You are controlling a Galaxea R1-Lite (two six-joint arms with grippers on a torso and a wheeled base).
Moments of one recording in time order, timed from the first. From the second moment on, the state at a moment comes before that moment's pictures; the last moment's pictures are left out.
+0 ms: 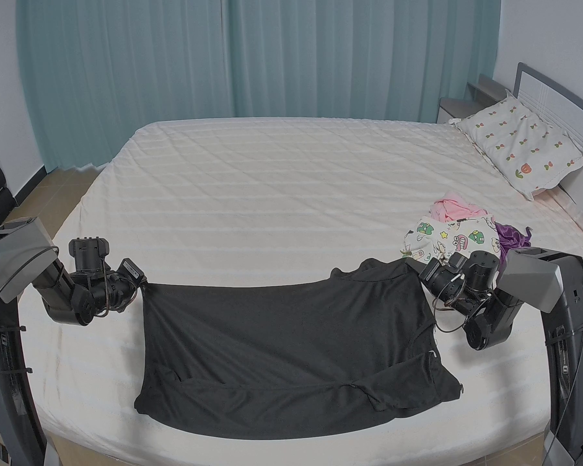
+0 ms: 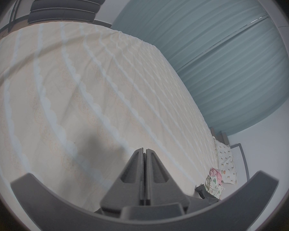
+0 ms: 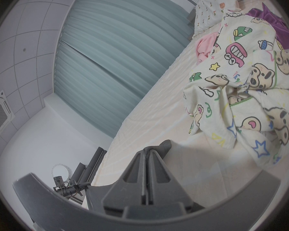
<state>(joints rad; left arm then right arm) 0.12 2.32 -0.97 -0.81 -0.20 -0.86 0.10 2.63 -1.06 -1.49 0.37 0.83</state>
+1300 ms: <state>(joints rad) 0.14 2.23 -0.74 -0.82 -0.23 -0.72 0.00 2.45 -0.67 -1.53 0.55 0.62</state>
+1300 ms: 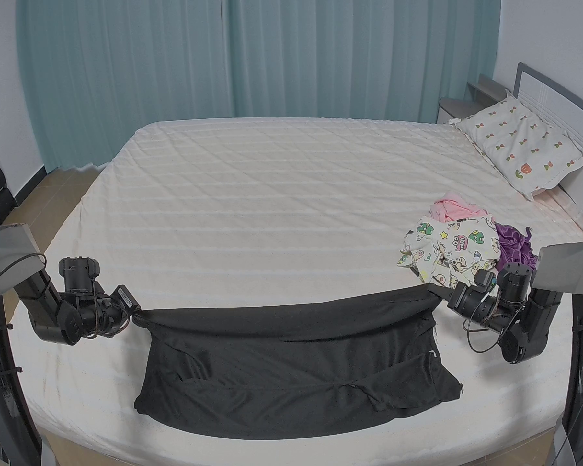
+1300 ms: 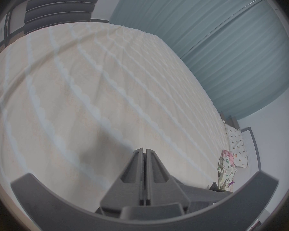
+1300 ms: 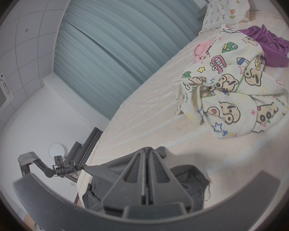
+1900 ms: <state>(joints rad) 0.13 2.22 -0.56 -0.89 -0.22 -0.62 0.00 2.44 -0.52 -1.47 0.56 0.28</state>
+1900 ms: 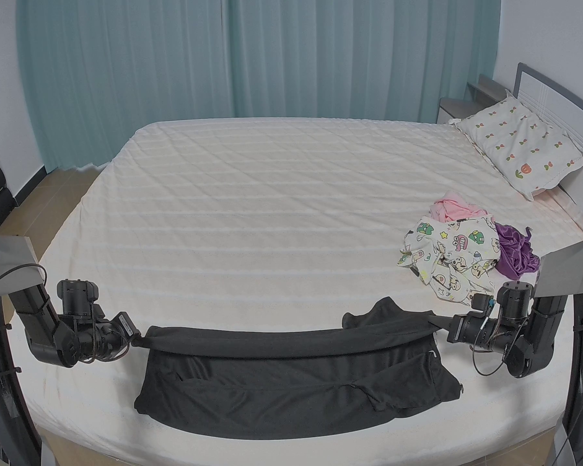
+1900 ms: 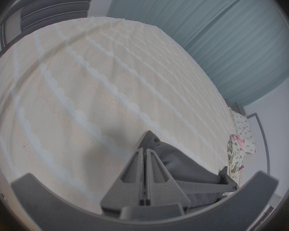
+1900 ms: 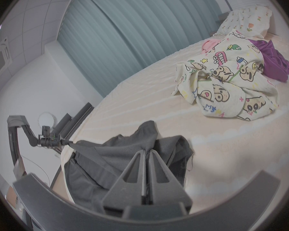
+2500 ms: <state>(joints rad) 0.13 2.25 -0.42 -0.92 -0.20 -0.36 0.00 2.44 -0.46 -1.32 0.55 0.03</state>
